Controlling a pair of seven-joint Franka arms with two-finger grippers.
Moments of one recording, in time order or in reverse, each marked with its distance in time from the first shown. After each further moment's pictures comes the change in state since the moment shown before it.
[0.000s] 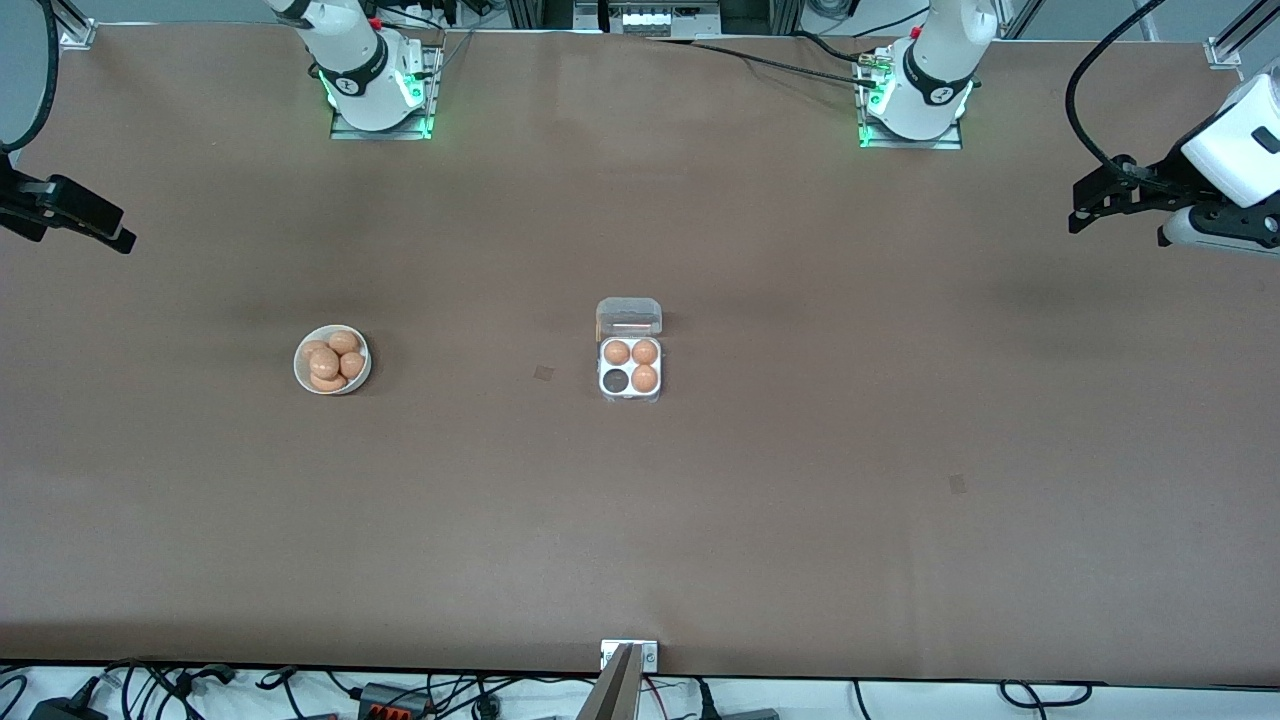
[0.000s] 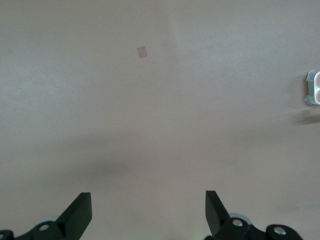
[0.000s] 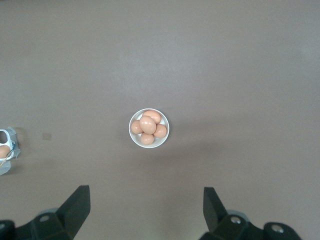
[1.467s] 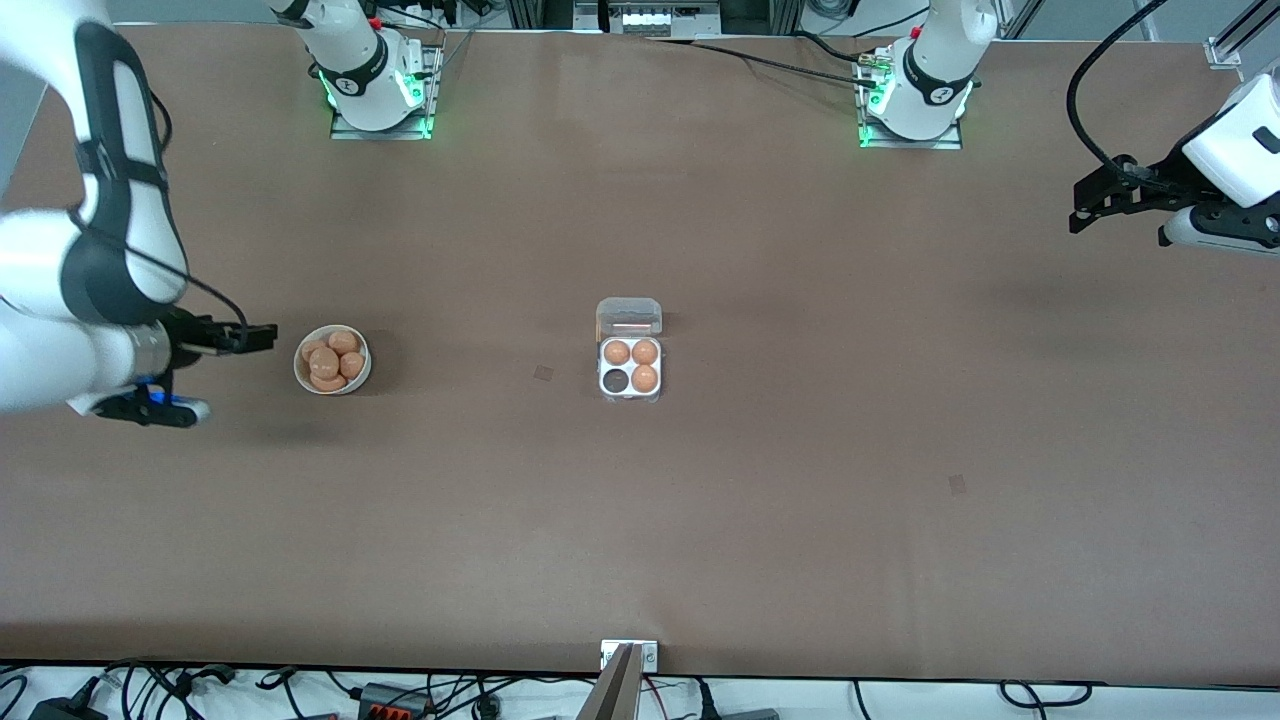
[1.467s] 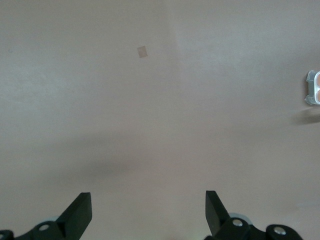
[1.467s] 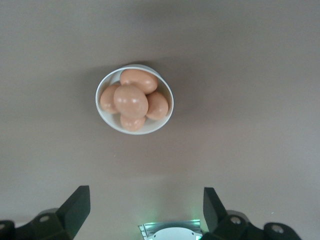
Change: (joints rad) left arm 0.000 0.000 0.000 0.000 0.000 -0.001 0.000; right arm 0.002 0.498 -0.013 0.052 0.034 -0.053 -0.021
